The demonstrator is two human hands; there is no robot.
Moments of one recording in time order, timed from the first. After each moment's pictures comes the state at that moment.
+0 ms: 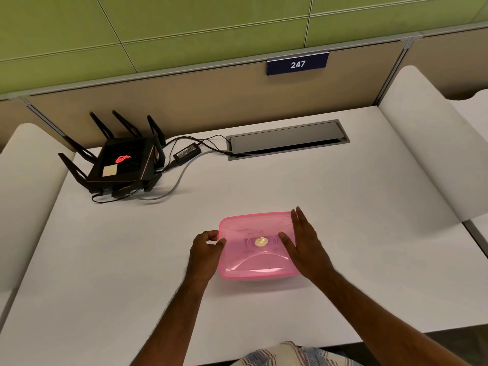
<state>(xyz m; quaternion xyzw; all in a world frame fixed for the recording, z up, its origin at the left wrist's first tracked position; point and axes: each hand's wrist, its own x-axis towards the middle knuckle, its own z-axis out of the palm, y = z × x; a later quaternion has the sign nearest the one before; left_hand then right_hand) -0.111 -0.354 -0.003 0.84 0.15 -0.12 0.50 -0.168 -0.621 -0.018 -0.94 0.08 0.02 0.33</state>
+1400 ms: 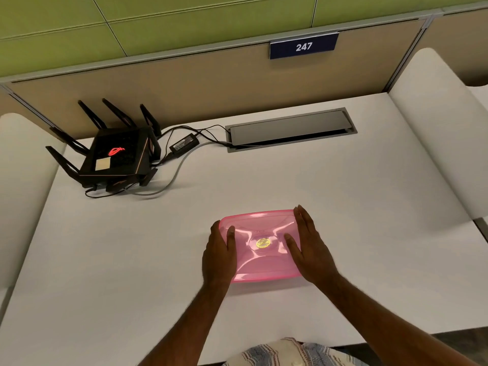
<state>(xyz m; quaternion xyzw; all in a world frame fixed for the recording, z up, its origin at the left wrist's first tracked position) -0.119 -0.394 -0.019 0.93 0.09 -0.03 0.35 -0.168 -0.625 -0.033 -0.94 0.05 -0.03 0.35</state>
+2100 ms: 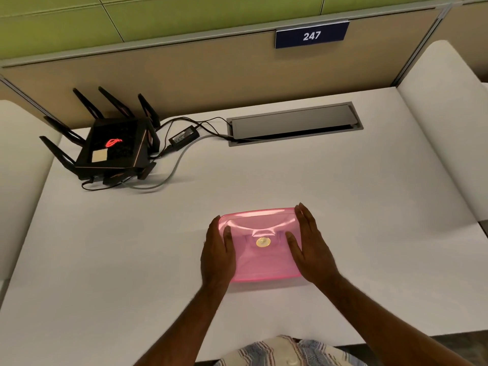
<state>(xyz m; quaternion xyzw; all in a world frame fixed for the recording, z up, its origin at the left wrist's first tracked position) -0.122 -0.387 -0.029 0.92 0.07 0.00 0.38 -0.164 -0.622 -0.033 -0.92 0.05 -0.04 0.38</state>
